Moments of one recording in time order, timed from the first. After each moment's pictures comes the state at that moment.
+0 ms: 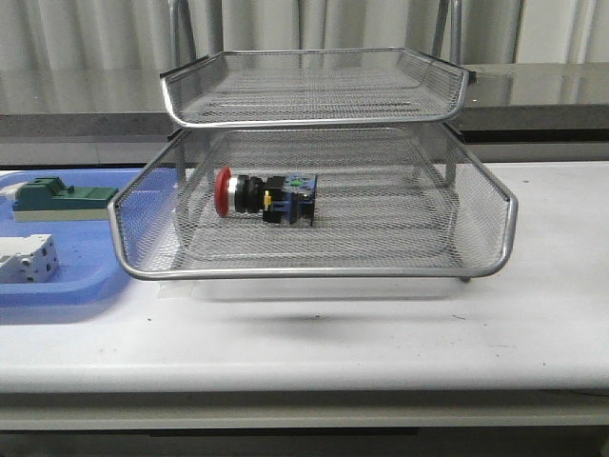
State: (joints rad) left arm -0.03 0.28 -0.23 -0.67 0.07 0.58; right arm 0.14 0.93 -0.71 0.30 0.88 0.03
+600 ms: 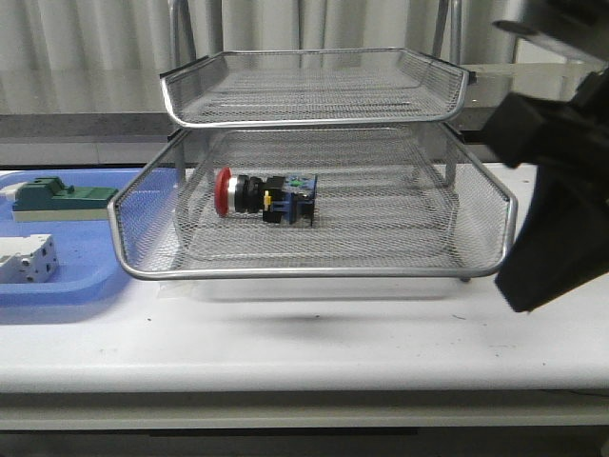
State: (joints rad) left arm -0.03 0.28 -0.23 -0.67 0.07 0.58; right arm 0.48 1.24 -0.71 0.42 0.67 -0.09
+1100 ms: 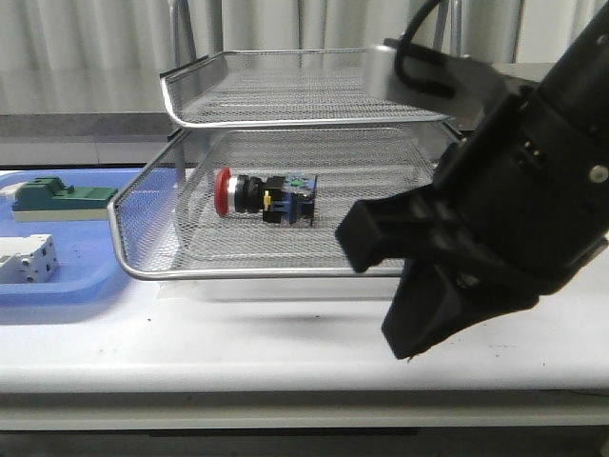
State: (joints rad) left arm -0.03 0.28 -0.23 -0.67 0.07 0.58; right arm 0.69 1.43 -0.71 0.42 0.39 -0.09
